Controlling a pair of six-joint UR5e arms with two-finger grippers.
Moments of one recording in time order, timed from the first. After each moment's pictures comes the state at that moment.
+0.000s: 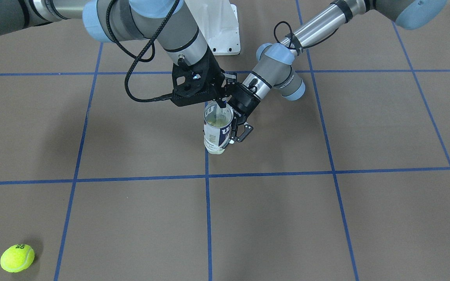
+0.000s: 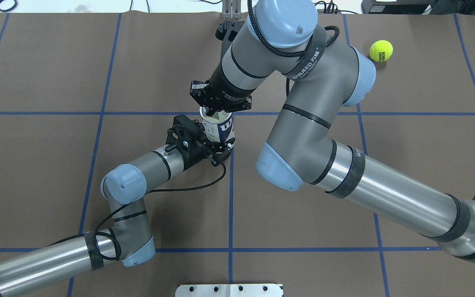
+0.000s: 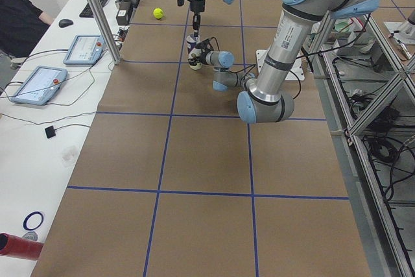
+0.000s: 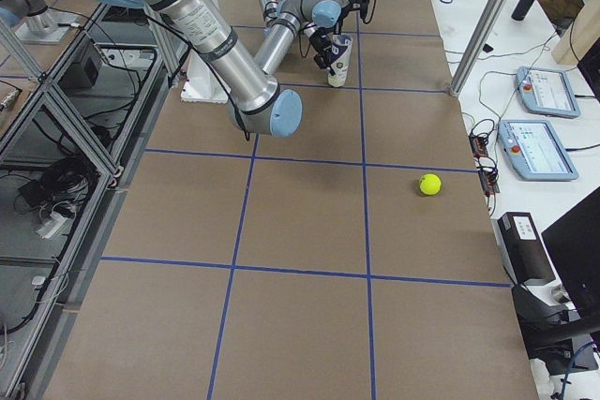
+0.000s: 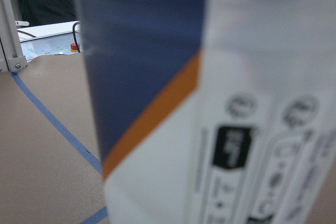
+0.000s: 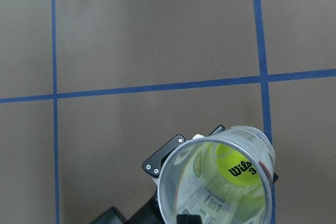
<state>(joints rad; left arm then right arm) -0.39 -2.19 -1.22 -2.99 -1.29 -0.54 0.66 -0.70 1.64 -1.41 2.09 1.34</state>
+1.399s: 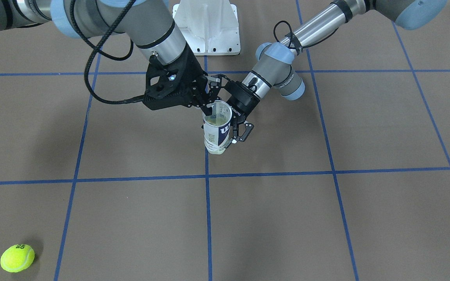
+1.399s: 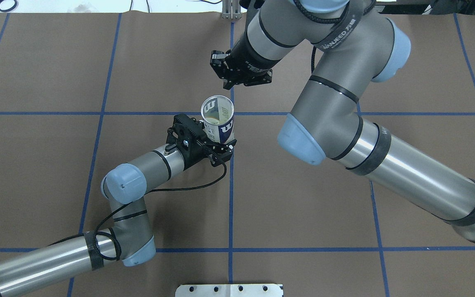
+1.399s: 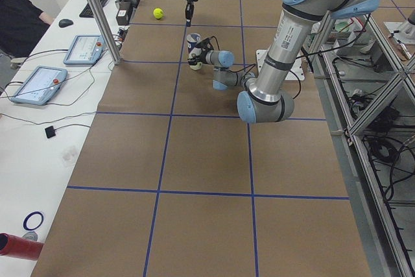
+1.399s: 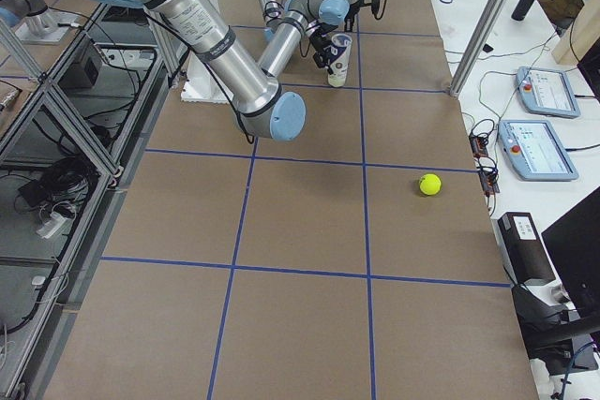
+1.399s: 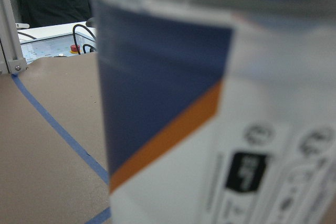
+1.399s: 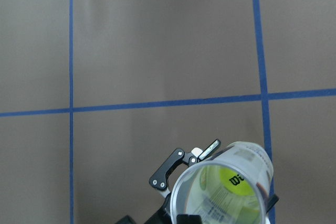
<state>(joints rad) -0.39 -2.19 -1.23 -2.99 -1.29 -0.54 0.78 -0.75 1.68 -1.42 2.11 1.29</state>
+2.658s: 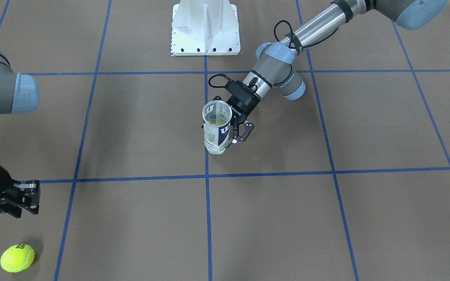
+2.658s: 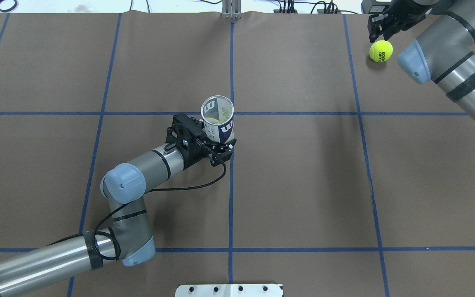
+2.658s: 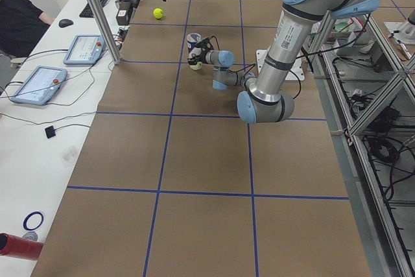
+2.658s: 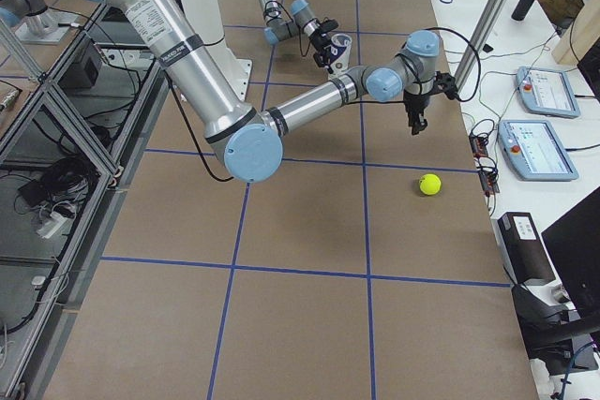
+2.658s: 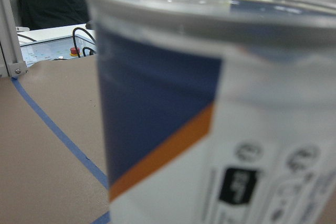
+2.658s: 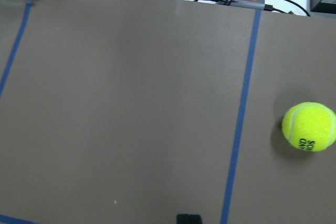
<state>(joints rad) -0.39 -2.19 -1.23 -2.99 -1.29 -0.54 1.13 -0.96 1.35 -1.36 2.15 0.52</state>
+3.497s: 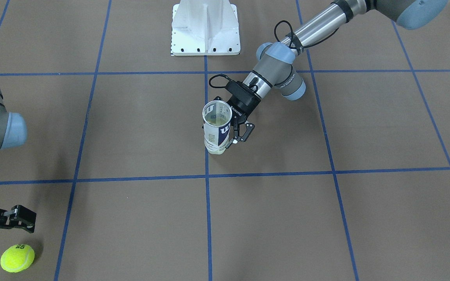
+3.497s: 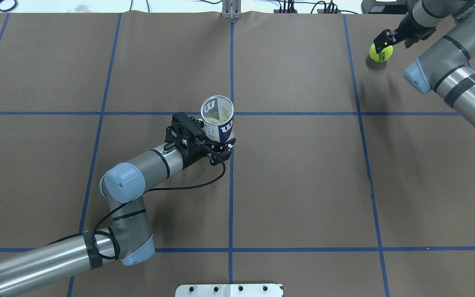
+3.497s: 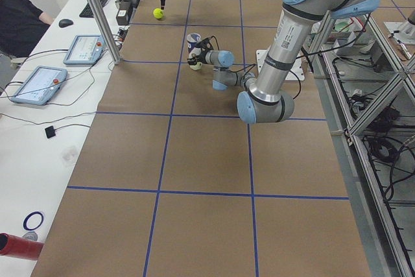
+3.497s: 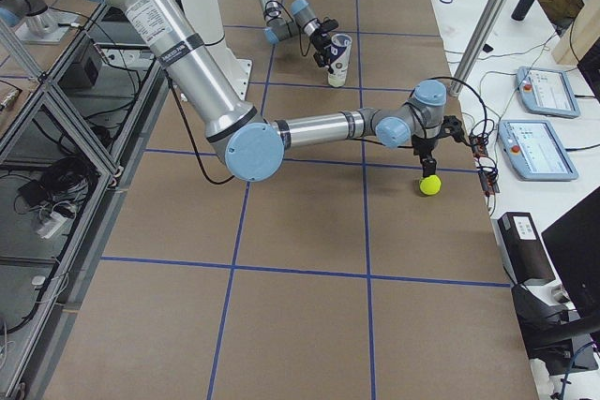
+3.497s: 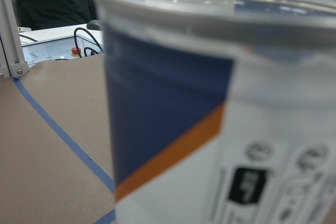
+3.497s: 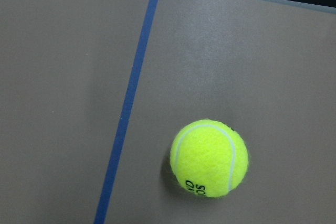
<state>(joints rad) -0.40 -2.19 -1.23 -2.99 -1.29 -0.54 1.14 -0.93 0.98 -1.03 2.09 0.52</state>
